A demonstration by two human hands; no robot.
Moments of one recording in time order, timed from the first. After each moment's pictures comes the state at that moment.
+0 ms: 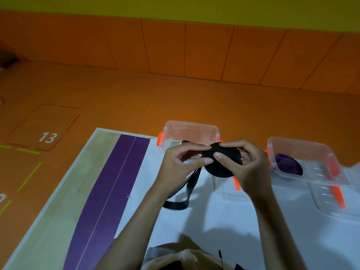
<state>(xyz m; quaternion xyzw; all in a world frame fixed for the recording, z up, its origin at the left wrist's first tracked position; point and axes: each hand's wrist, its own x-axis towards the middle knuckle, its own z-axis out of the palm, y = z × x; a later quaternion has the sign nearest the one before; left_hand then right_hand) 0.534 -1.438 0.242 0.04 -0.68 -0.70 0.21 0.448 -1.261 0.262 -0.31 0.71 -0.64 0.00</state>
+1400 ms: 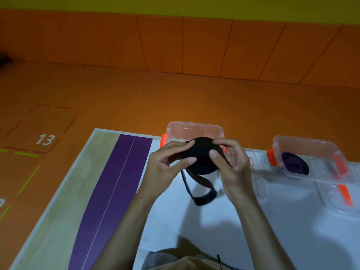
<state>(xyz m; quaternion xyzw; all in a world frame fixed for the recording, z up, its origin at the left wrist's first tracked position) 0.552 -1.486 0.247 0.05 -0.68 -0.70 0.22 0.460 -1.318 0.233 -0.21 0.62 -0.75 0.08</state>
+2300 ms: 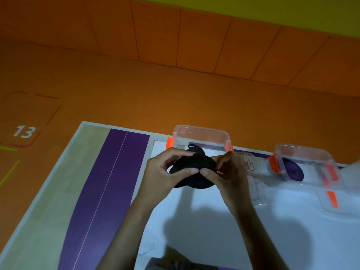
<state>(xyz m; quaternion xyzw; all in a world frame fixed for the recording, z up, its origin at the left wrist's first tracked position) 0.565 -1.563 0.248 0.09 -0.70 -0.69 0.19 0.478 -1.387 0.248 -0.20 0.70 -0.68 0.09</state>
